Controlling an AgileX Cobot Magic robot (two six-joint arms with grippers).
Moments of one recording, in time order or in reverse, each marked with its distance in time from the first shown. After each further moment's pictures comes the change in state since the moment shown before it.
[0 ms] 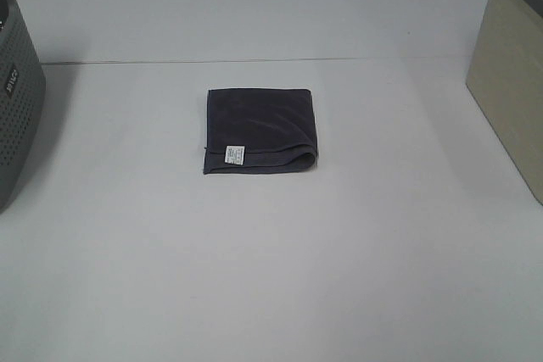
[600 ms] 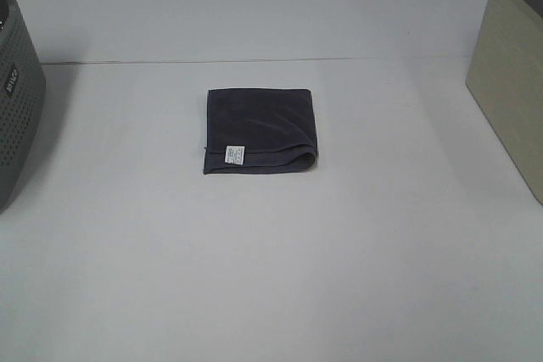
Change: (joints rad) left arm 0.000 0.000 0.000 0.000 0.000 0.000; right arm 0.000 0.000 0.000 0.003 0.000 -0.001
